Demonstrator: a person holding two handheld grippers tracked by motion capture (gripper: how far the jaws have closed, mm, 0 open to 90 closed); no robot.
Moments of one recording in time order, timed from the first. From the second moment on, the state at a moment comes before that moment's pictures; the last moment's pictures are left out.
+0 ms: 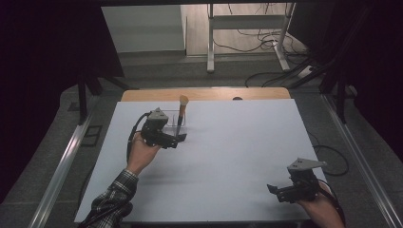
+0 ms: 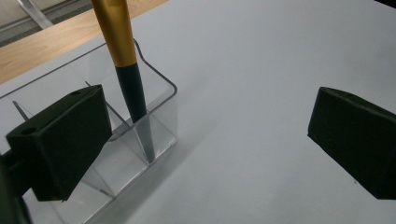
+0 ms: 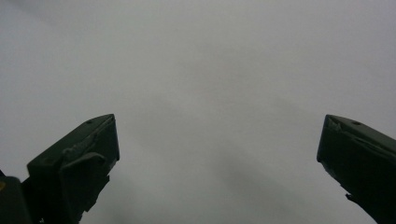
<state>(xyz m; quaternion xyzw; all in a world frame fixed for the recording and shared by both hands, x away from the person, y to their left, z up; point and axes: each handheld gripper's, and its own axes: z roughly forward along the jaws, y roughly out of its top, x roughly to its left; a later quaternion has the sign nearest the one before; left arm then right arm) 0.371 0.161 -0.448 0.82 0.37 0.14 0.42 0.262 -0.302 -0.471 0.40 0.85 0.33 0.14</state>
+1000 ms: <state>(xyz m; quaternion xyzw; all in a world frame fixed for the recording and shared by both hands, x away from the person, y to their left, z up) 0.341 0.177 -0.453 0.82 0.35 0.11 0.45 0.262 -0.302 -0.470 0.38 0.85 0.32 0.13</state>
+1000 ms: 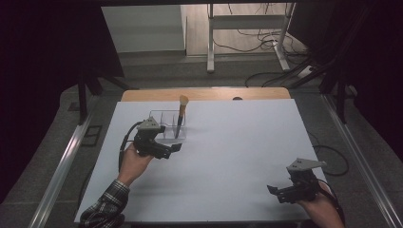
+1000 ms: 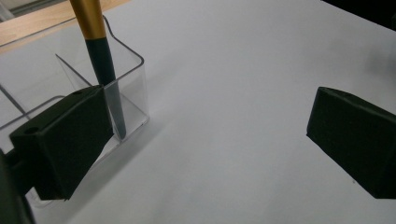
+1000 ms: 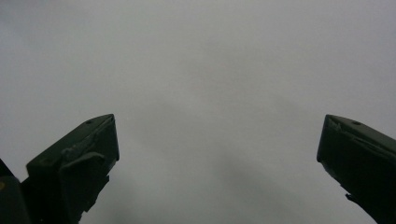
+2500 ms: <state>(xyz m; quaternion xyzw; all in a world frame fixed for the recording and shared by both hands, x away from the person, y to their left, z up) 0.296 0.210 -0.466 0.82 0.37 0.12 0.42 0.262 -0.303 -0.470 0.39 0.85 0.33 0.13</state>
